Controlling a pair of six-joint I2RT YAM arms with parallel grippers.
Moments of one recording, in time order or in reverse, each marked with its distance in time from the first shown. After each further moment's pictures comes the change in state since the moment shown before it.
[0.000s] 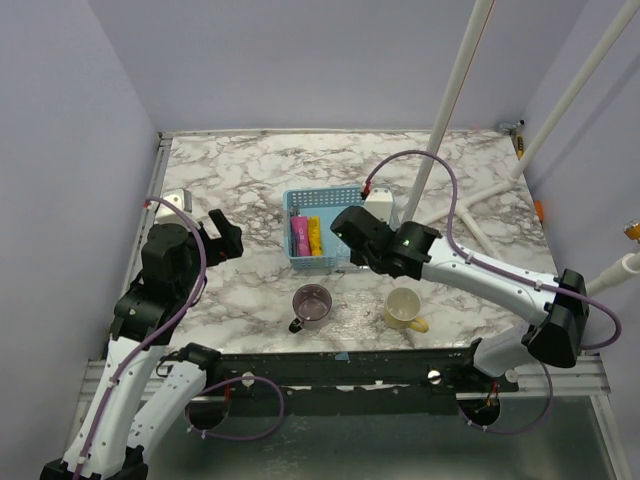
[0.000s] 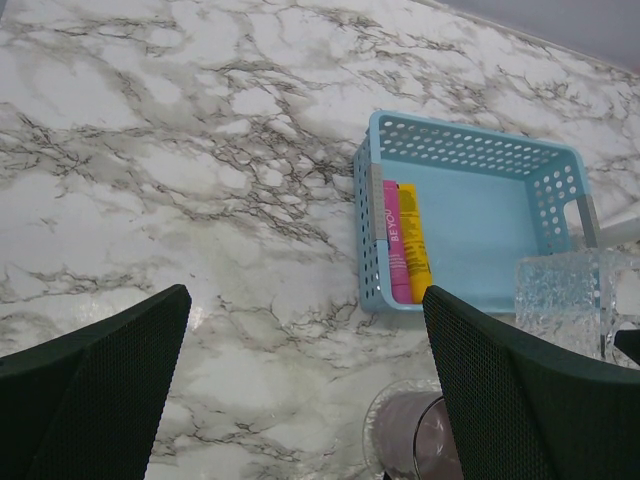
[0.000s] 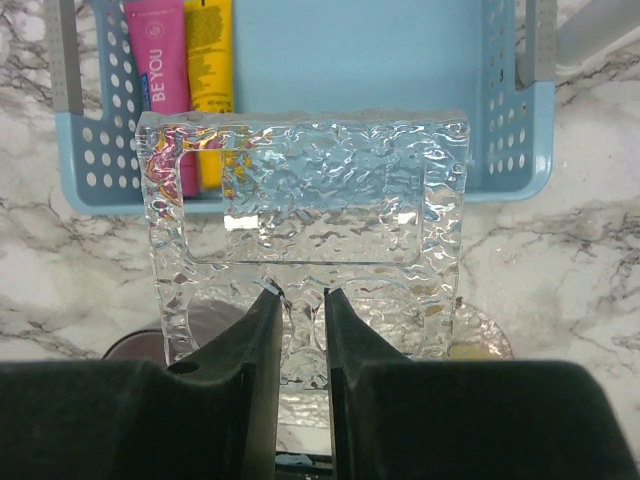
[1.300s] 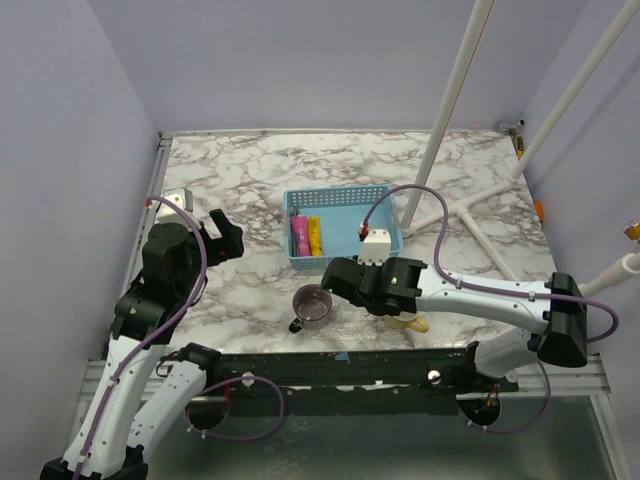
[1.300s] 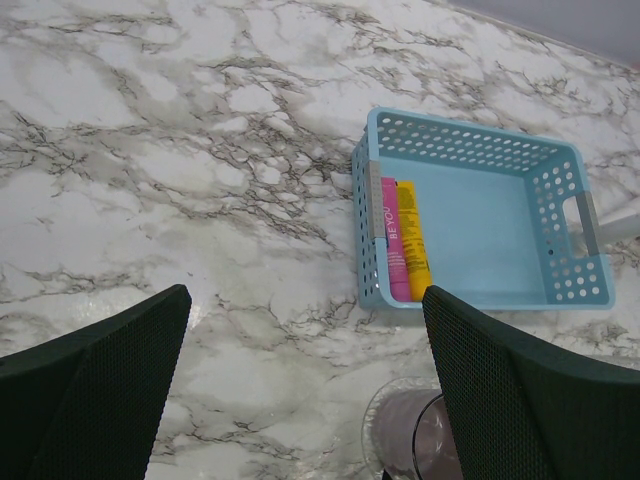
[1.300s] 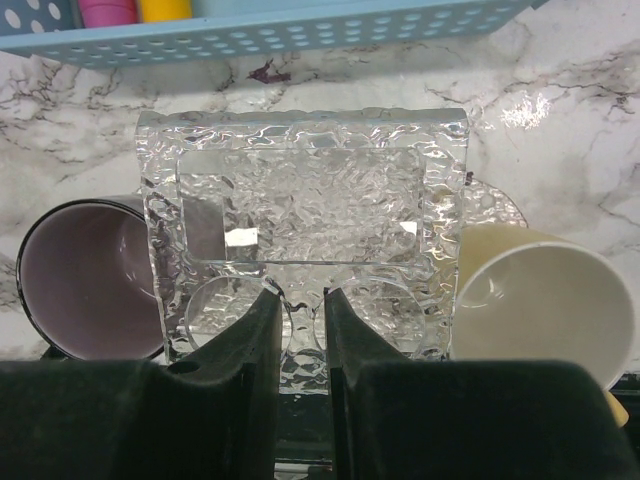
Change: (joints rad) left arm 0.000 0.008 0.000 0.000 0.008 0.000; right arm 0.227 -0.017 -0.119 -0.162 0.050 0.315
